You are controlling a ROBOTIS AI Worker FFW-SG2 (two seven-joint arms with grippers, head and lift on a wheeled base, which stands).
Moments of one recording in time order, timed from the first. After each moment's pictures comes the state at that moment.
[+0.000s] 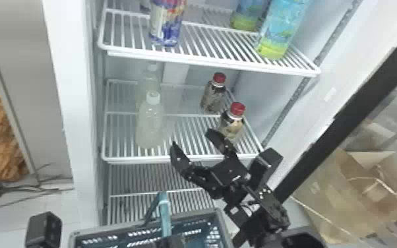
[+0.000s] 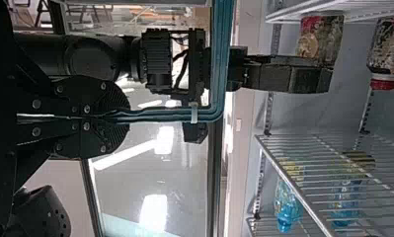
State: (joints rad) left arm 0.27 0.19 -0.13 -1.82 1.62 1.25 -0.44; right arm 0.34 -0.13 -0.03 -1.99 -0.18 0.06 0.42
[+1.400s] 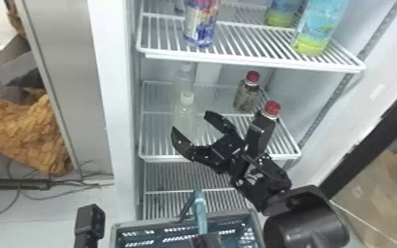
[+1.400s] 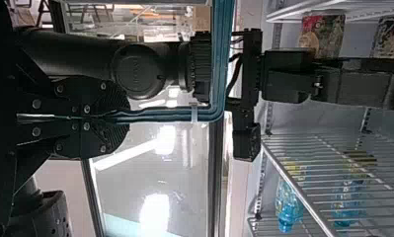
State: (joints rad) left arm 0.27 0.20 -0.13 -1.82 1.62 1.25 -0.44; right arm 0.08 -0.18 0.13 -1.81 -0.19 0.15 0.44
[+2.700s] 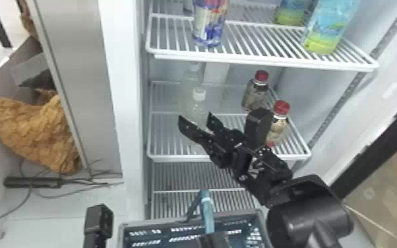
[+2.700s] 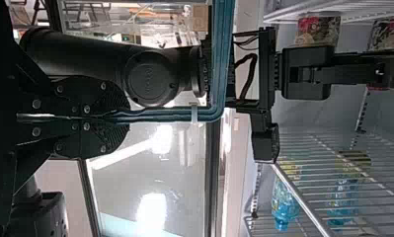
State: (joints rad) left arm 0.28 0.20 -0.13 -1.82 1.62 1.24 -0.44; right arm 0.03 -0.18 0.15 -1.79 -0.19 0.25 0.39
